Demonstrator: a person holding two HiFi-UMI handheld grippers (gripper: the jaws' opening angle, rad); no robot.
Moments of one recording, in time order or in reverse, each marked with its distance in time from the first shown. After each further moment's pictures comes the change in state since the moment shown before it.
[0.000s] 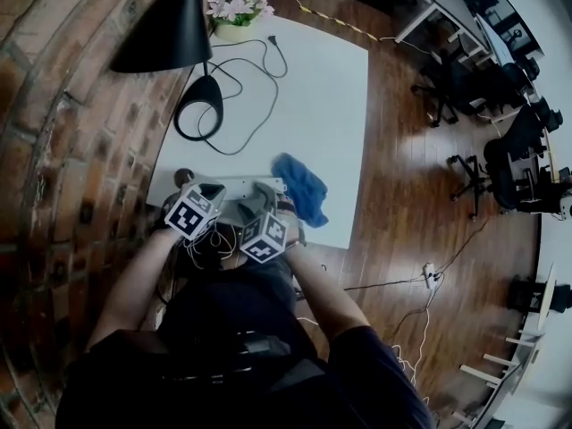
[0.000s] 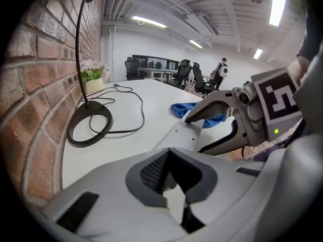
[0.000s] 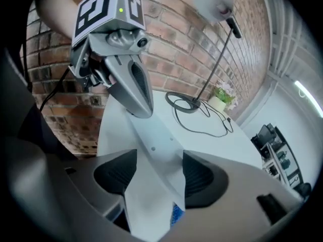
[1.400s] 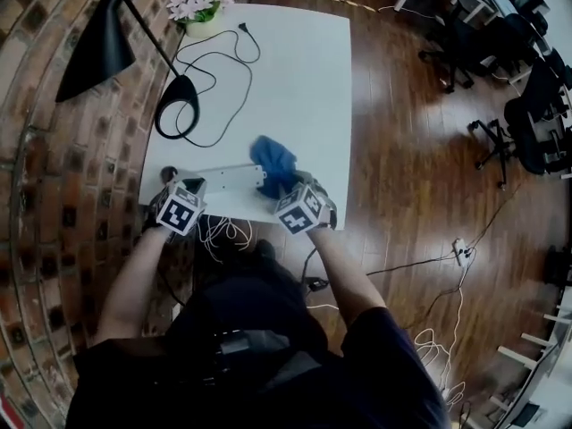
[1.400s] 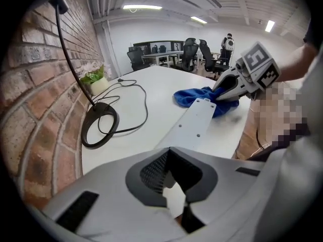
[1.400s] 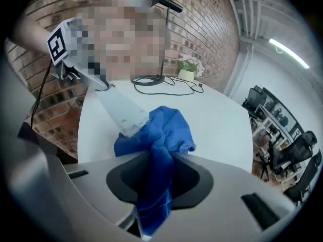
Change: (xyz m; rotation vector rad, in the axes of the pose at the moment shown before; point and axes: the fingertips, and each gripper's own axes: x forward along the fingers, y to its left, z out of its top) left arm 0.007 -0.001 -0.002 0.074 0.196 0.203; right arm -0.045 -0.085 -0.130 0.308 0.109 -0.012
